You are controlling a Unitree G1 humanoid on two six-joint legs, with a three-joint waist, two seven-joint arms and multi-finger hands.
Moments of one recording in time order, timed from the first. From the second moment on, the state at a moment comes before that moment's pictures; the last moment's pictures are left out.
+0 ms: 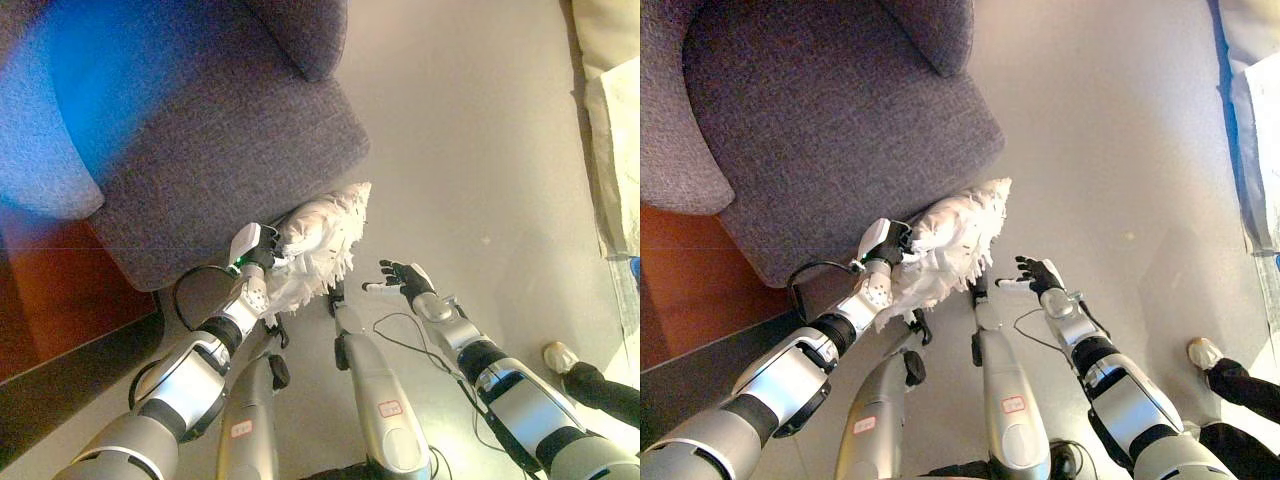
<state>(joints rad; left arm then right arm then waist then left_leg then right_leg) -0.82 0.28 -0.65 1.14 -0.02 -0.02 0.43 -0.64 -0.33 0.55 0.99 0.32 0.07 -0.12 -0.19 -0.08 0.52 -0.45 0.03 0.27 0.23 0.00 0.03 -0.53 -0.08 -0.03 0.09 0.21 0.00</state>
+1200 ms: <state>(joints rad) -0.42 0.43 -0.65 0.67 -0.09 0.05 0.08 -0.22 -0.33 0.41 1.16 0.19 0.04 0.01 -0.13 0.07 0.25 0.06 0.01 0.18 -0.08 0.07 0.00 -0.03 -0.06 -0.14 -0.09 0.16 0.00</state>
